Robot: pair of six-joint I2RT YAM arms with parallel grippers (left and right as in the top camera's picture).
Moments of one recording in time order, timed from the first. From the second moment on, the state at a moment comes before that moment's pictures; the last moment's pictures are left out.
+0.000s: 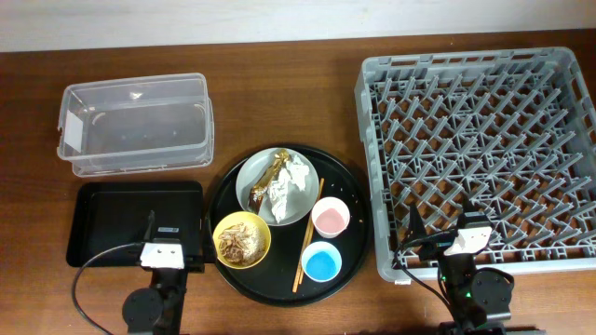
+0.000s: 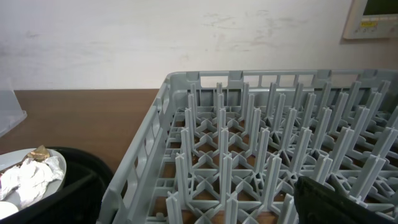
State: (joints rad) left arm 0.00 0.01 0.01 -0.08 0.06 0.06; right arm 0.05 0.01 0.01 -0.08 -0.02 0.04
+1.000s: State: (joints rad) left arm 0.00 1.09 1.00 -0.91 0.25 0.06; right arm 0.05 0.81 0.91 -1.09 -0.16 0.13
